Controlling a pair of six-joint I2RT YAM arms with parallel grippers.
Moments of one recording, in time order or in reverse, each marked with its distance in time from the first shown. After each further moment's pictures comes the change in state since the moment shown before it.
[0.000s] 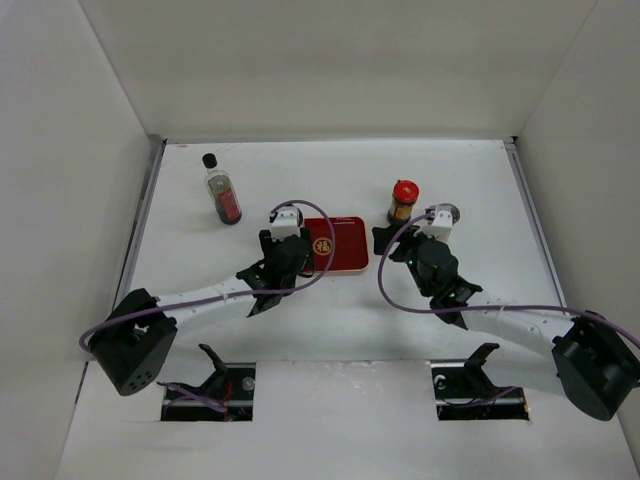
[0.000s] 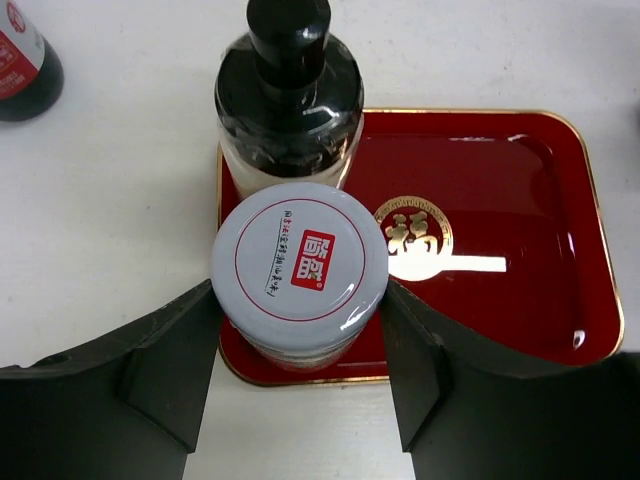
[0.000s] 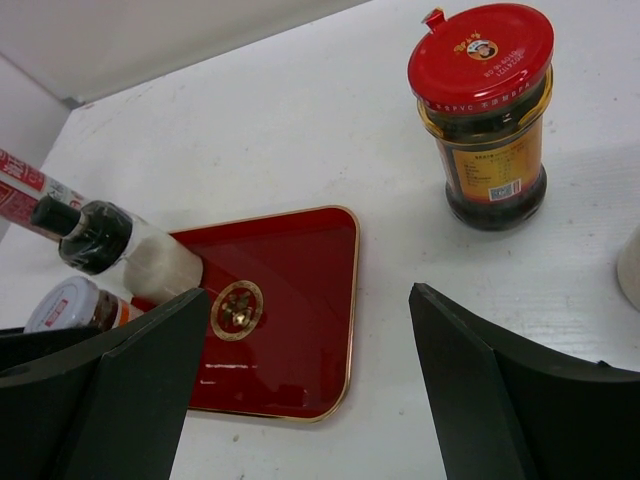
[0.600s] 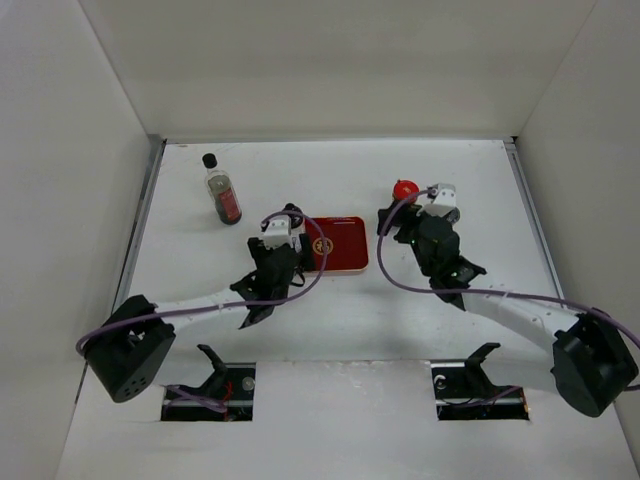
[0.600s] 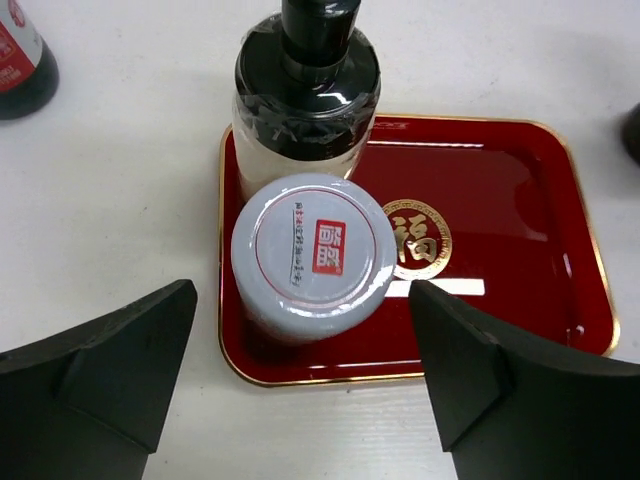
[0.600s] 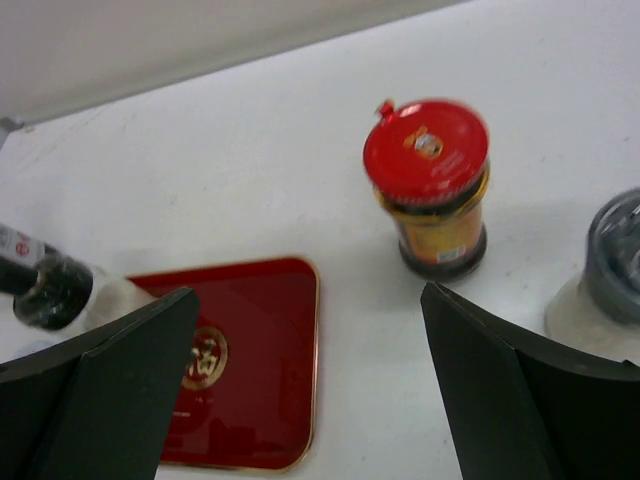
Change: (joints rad) left arm 0.021 -0.020 -0.129 0.209 0.022 0.028; right arm -0.081 0.039 0.153 -0.164 -0.004 -0.068
